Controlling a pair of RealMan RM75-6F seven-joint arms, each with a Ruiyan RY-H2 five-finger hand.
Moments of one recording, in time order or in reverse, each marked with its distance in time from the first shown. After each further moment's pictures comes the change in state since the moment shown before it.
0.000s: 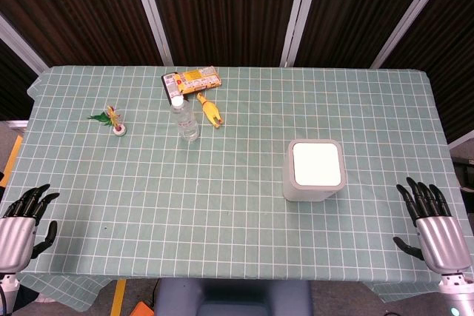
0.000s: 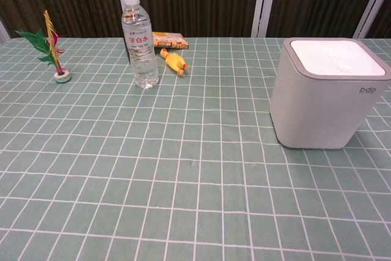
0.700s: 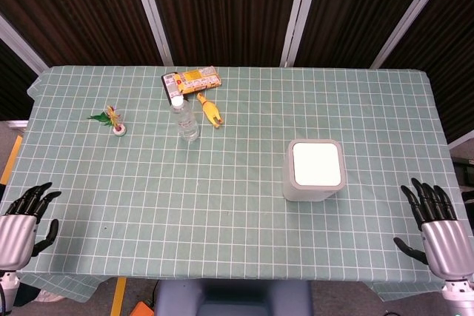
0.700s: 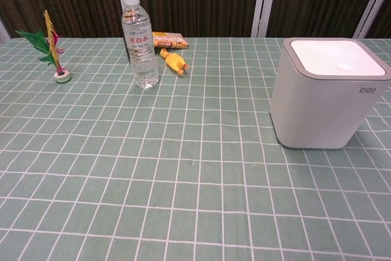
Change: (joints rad) left arm -0.011 0.005 -0.002 0.012 0.011 -0.010 -0.032; right arm -0.029 -0.017 -0.004 0.031 -0.060 0.088 0.068
